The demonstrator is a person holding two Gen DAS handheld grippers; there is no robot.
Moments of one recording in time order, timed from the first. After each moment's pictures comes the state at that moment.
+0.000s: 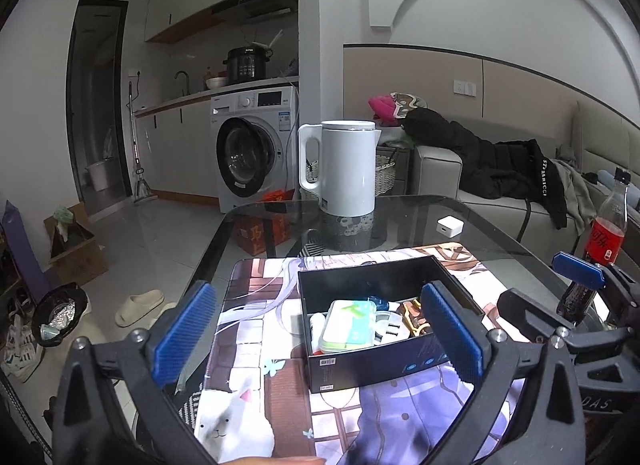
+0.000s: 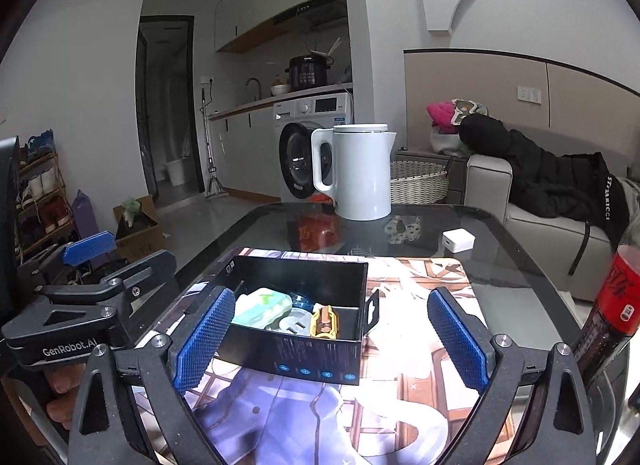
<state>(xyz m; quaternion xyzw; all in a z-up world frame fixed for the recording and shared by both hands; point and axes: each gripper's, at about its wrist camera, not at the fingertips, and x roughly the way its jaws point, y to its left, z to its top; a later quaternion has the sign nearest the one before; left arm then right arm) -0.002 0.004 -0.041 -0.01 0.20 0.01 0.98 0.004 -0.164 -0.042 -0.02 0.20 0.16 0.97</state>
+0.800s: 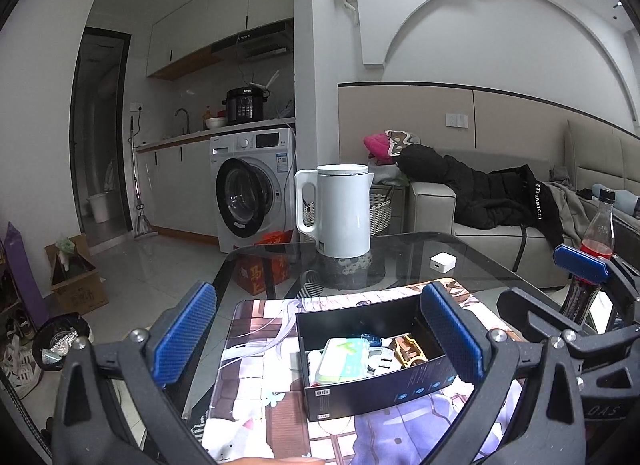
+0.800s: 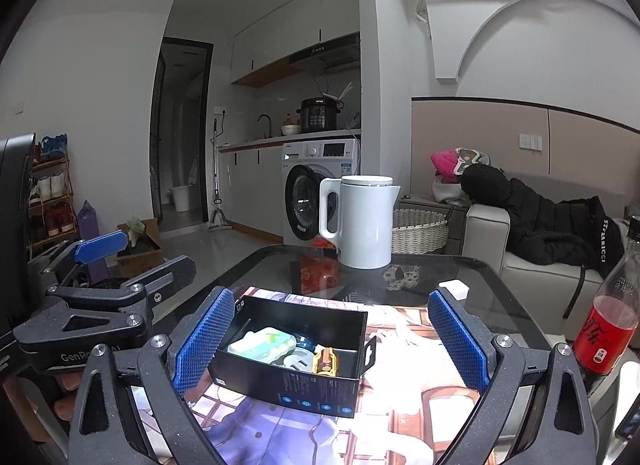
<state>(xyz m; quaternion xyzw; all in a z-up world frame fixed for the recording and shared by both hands) -0.022 -0.004 -0.020 0.00 0.13 0.01 0.99 -0.025 -0.166 -0.016 -0.04 0.12 0.17 0.98</state>
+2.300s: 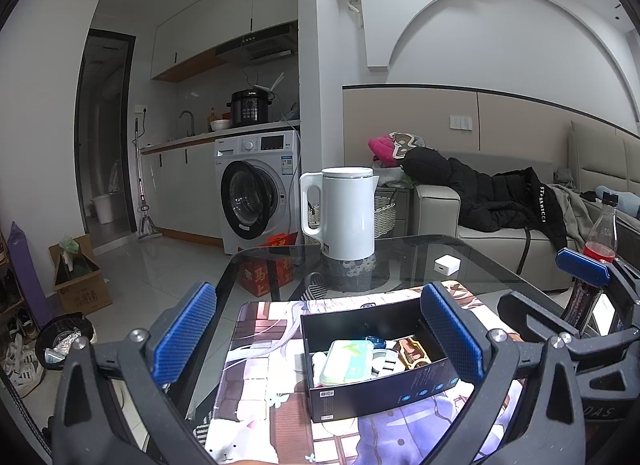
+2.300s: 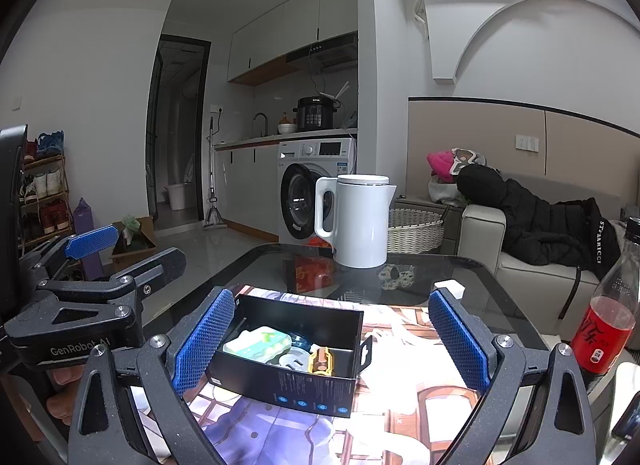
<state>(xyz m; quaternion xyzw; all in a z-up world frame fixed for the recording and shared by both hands) -0.024 -0.007 -0.020 0.00 0.12 0.02 0.99 -0.025 -0.167 -0.016 -0.05 0.12 0.16 0.98</state>
